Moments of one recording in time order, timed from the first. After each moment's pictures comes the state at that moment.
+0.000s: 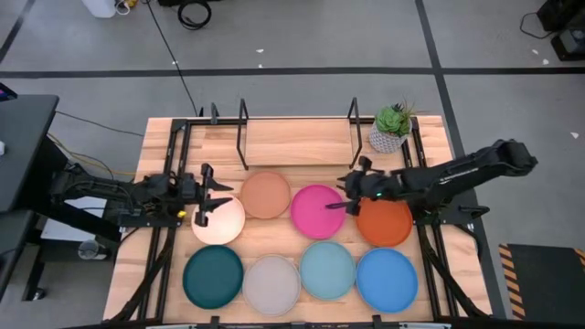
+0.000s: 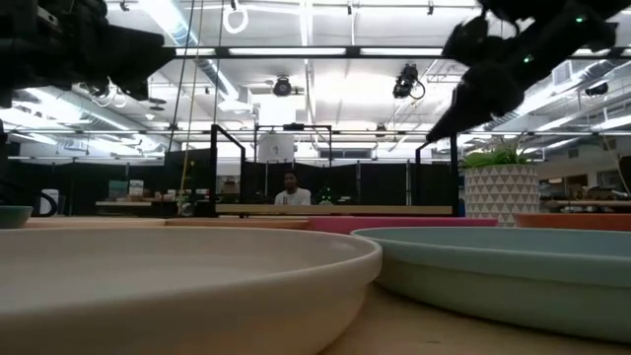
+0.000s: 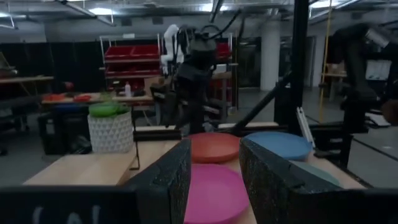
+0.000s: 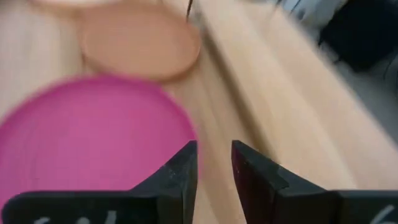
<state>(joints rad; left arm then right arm) -0.09 0.37 0.01 0.53 -0.10 0.03 0.11 1.12 0.57 -0.15 0.48 0.07</state>
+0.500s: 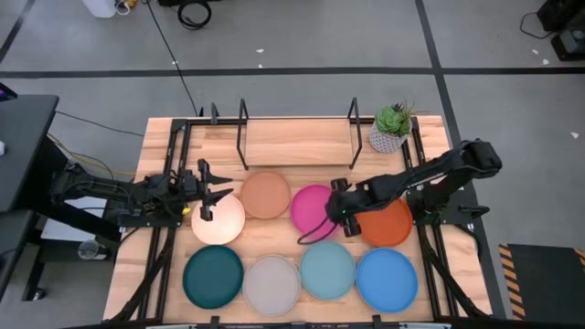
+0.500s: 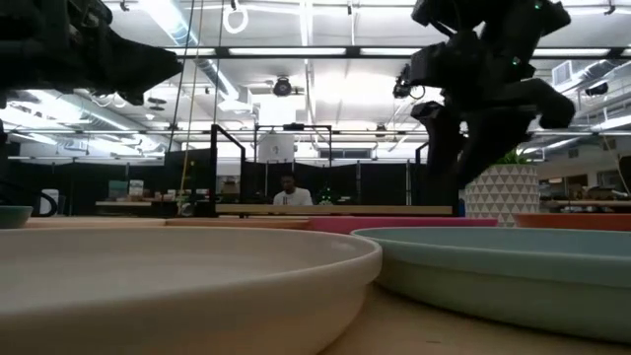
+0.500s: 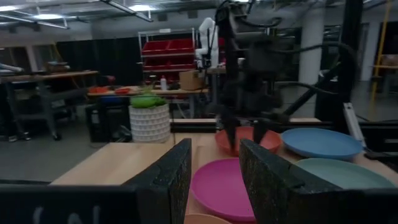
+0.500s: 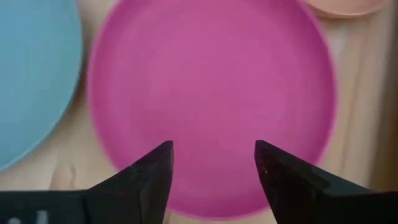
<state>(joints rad) -0.09 0.37 0.01 0.51 -0.27 0.07 0.18 1.51 0.89 -0.52 0.18 -0.13</state>
